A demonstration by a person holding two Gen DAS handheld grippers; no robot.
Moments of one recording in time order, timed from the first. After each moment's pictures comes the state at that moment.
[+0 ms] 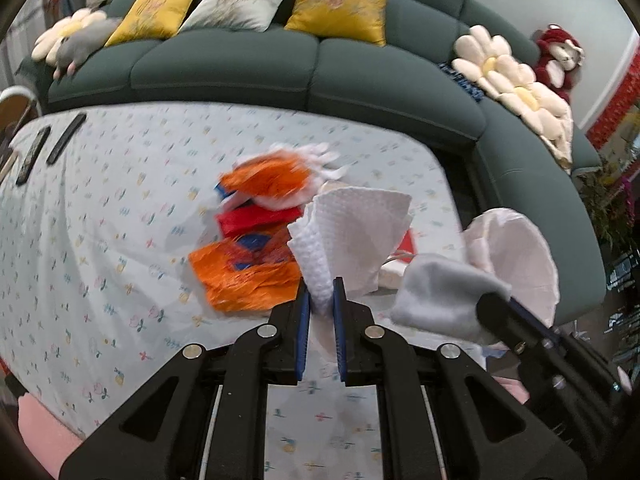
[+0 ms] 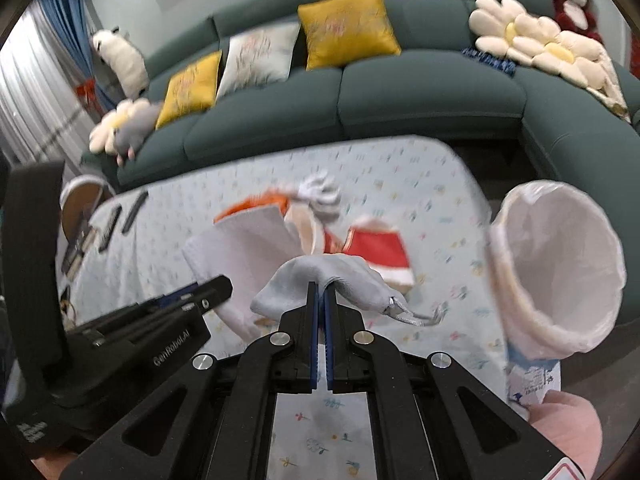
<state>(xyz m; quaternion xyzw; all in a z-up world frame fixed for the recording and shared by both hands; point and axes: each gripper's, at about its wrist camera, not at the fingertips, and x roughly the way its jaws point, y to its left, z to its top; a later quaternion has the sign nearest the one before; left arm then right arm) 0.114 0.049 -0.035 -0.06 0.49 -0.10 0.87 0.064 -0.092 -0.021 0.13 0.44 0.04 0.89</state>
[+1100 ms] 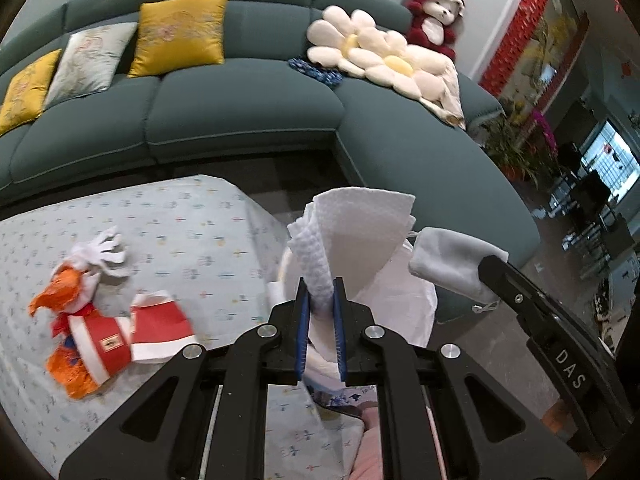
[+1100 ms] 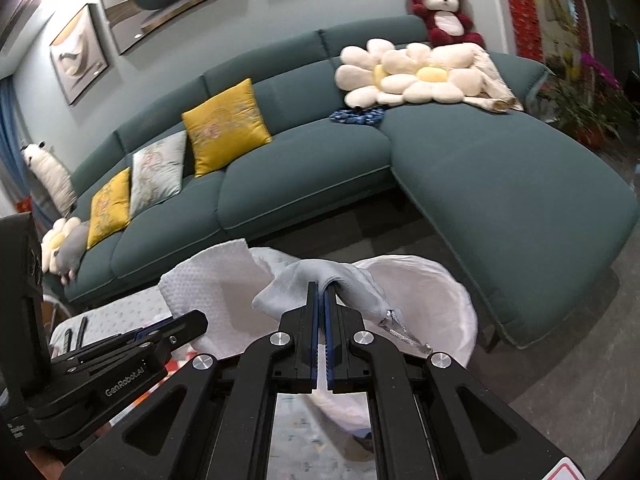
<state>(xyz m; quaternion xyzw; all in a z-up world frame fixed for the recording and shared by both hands) 0.128 -0.181 0.018 0.00 0.46 -0.29 0.84 0.030 -0.325 0.027 0.20 0.33 -0.13 0.91</state>
